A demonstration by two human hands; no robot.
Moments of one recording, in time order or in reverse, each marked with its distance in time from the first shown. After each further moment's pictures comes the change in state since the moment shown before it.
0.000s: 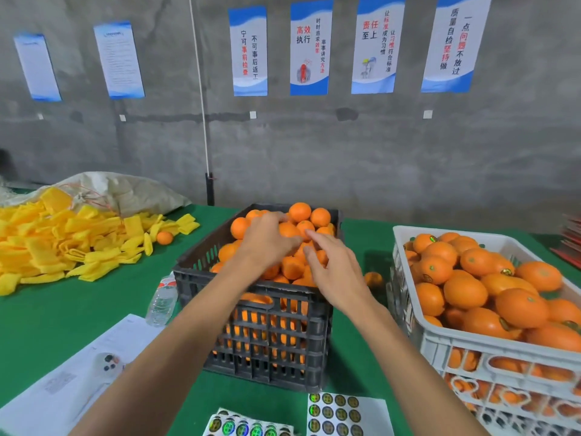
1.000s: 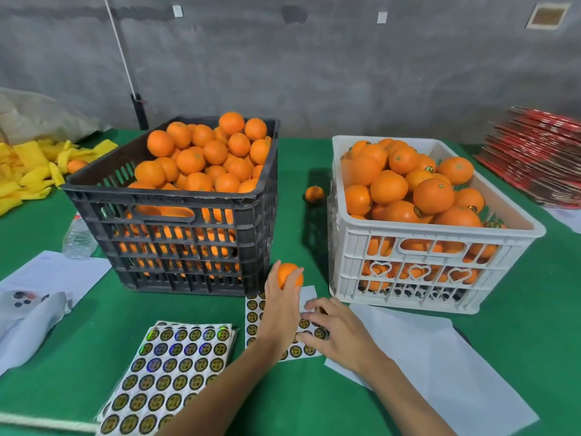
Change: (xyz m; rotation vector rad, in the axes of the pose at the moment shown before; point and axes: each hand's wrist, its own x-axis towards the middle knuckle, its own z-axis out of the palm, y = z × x) left_hand -0.220 -0.023 0.284 -0.333 -0.233 0.062; right_hand -0.275 0.146 -0.013 -0.234 -0.470 0.113
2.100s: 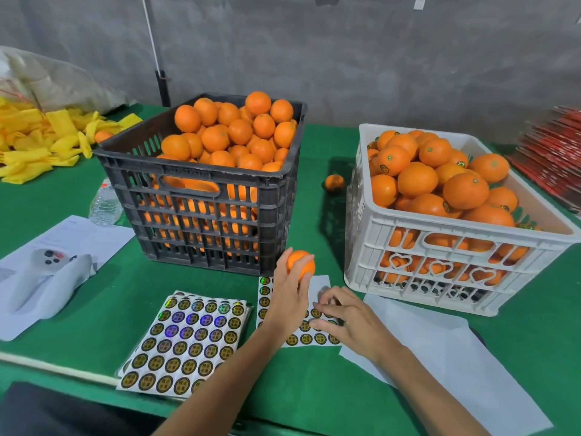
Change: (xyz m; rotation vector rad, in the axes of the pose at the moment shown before) left_hand -0.012 -0.005 -0.011 -0.116 0.070 -0.028; right_hand 0.000 0.004 -0.006 0.076 -0.070 -0.097
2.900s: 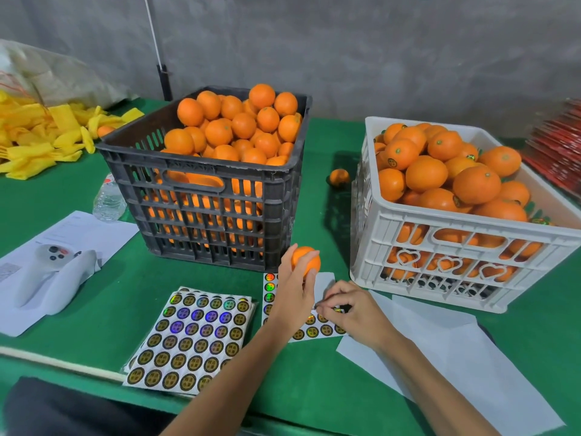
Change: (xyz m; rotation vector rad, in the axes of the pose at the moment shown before) left_hand -0.001 -0.002 0.000 -0.001 0.013 0.011; right_hand 0.011 -0.005 0.006 0.462 0.095 0.181
